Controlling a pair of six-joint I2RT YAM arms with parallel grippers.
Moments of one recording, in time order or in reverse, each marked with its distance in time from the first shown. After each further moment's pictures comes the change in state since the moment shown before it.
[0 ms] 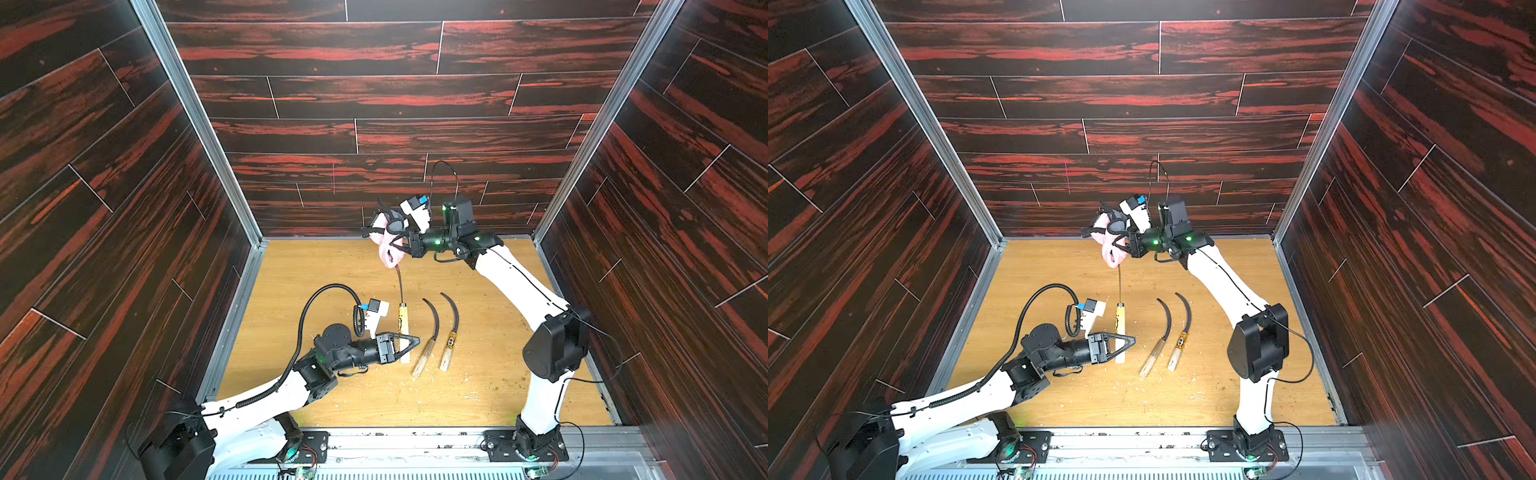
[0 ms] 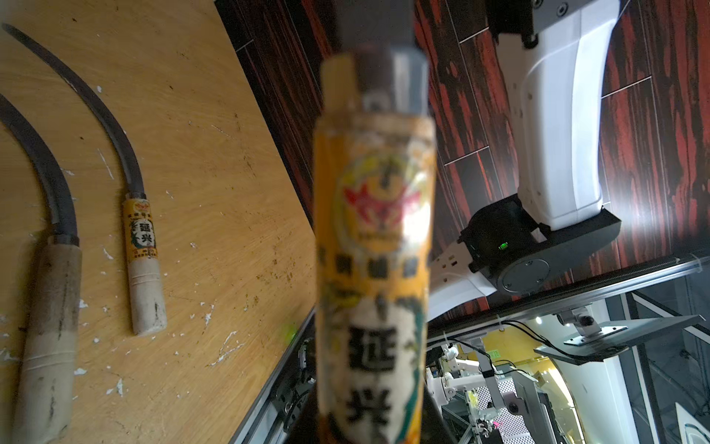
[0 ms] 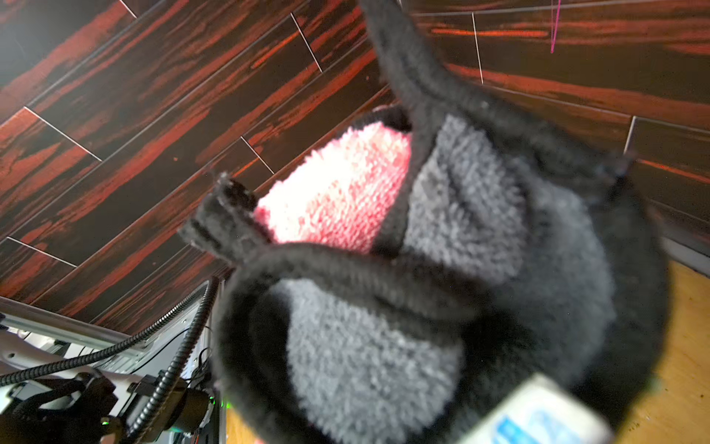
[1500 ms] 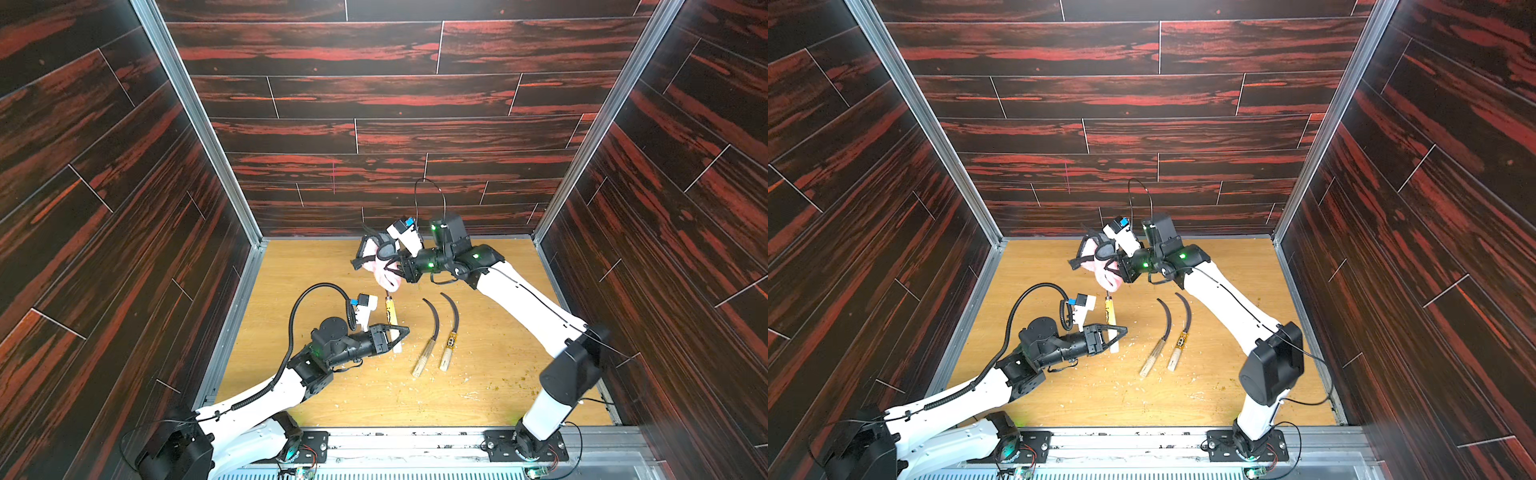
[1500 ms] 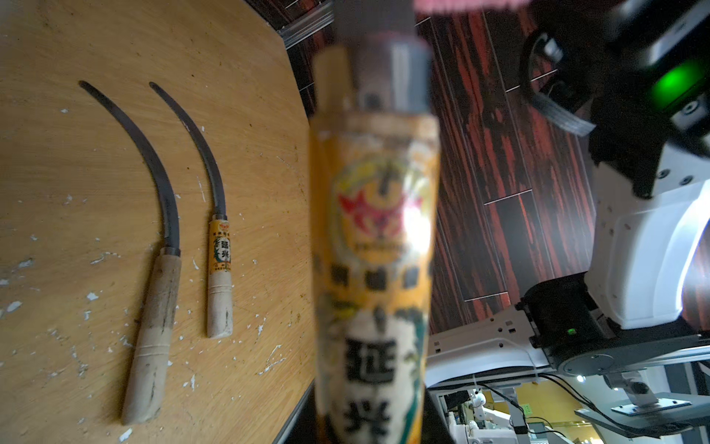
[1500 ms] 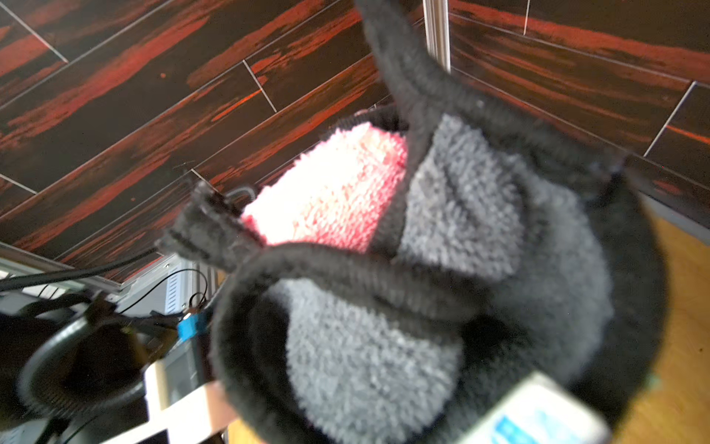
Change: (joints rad) left arm 0.068 -0.027 0.055 -0.200 -0.047 0.039; right arm 0.135 -0.115 -0.080 -0.136 0.158 -0.135
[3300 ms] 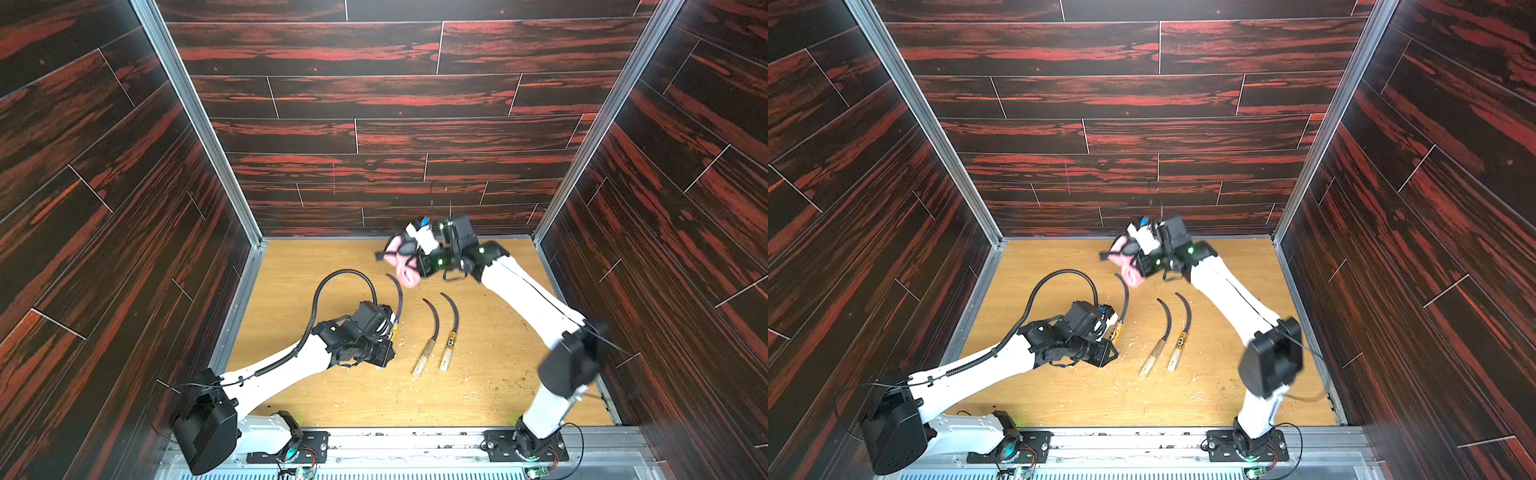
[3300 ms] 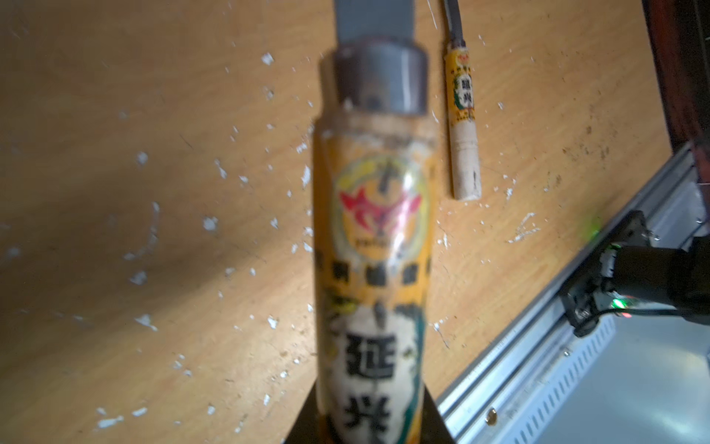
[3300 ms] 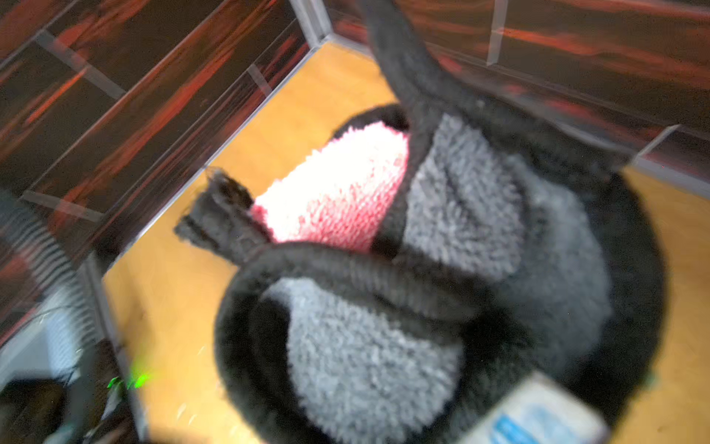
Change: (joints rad) left arm -0.050 0.274 0.402 -0.996 -0.256 0.659; right arm -0.040 -0.074 -0.125 -0.103 0.231 0.051
